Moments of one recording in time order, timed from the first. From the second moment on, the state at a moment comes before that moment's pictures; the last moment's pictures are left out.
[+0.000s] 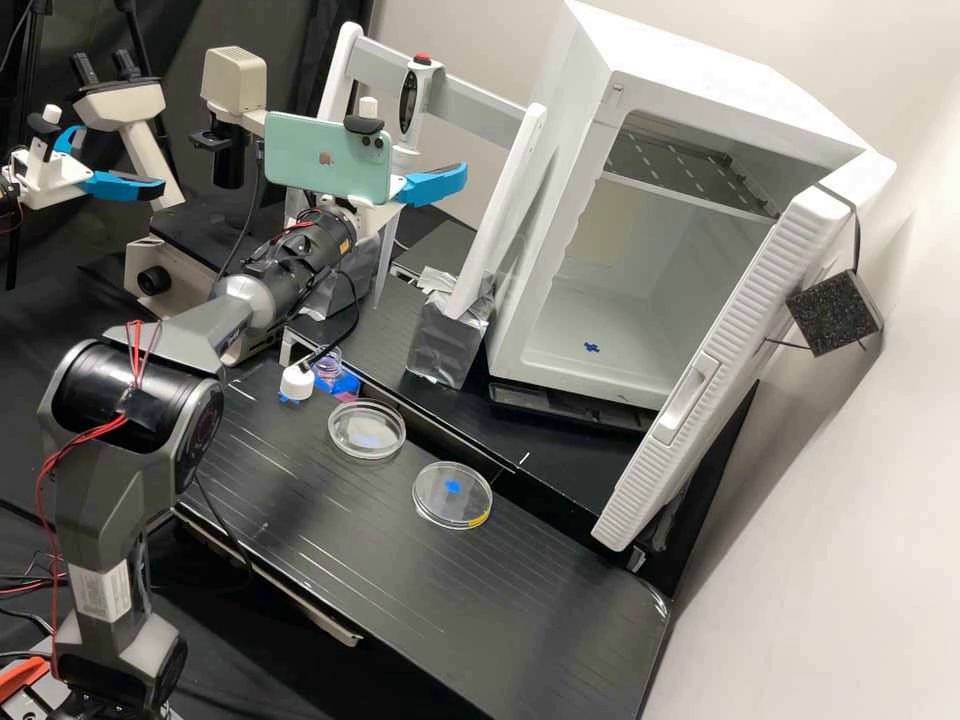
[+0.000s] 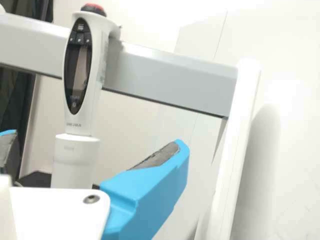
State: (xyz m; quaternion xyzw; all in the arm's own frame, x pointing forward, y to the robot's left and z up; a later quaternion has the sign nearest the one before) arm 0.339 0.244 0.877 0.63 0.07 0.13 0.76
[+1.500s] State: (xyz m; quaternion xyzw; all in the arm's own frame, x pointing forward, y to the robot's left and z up) arm 0.342 0.248 0.871 0.62 0.07 0.12 0.77
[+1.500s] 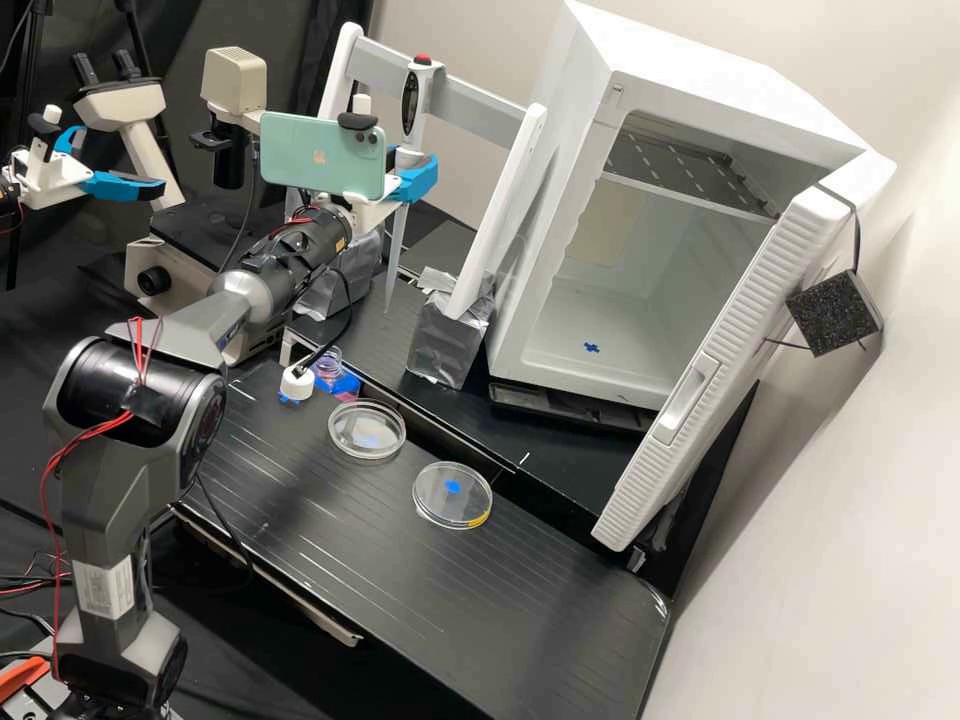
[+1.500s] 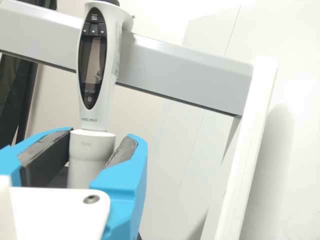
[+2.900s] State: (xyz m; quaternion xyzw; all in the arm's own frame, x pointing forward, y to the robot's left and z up) arm 0.338 0.252 0.872 0.63 0.07 0.12 0.76
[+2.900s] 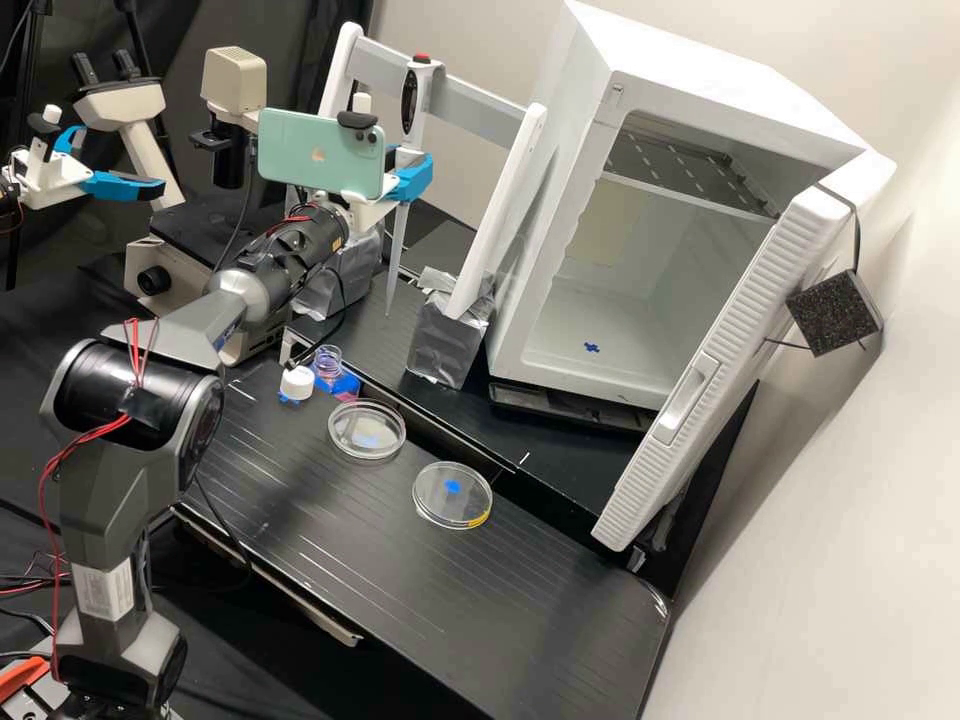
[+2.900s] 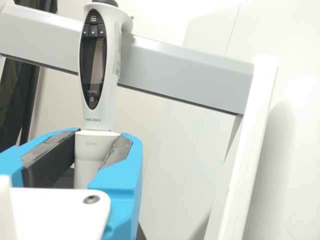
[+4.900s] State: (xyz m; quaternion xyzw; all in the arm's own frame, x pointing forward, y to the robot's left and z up) arm 0.229 0.188 0.884 0.74 0.05 0.19 0.64
